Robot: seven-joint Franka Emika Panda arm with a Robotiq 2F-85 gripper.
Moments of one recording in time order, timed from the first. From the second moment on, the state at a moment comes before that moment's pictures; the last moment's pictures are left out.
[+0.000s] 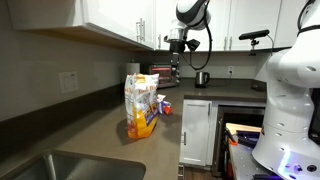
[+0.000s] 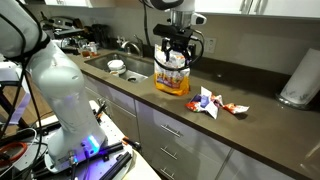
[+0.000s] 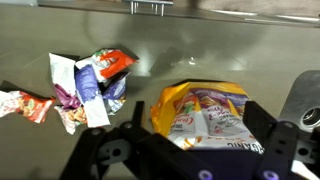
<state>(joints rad) 0.01 -0.38 -0.33 -2.45 0.01 2.14 -0.56</state>
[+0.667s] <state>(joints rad) 0.03 -0.26 -0.18 -2.36 0.01 2.13 -0.55</state>
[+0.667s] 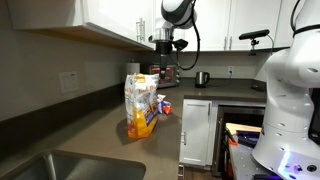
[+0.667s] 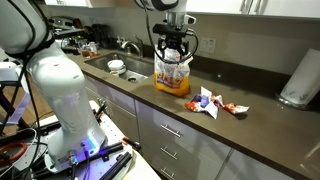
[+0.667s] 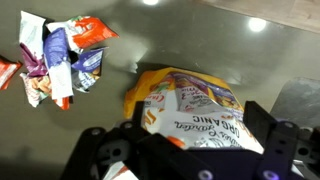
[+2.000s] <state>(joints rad) 0.03 -0.22 -0.13 -2.26 0.02 2.12 -0.55</state>
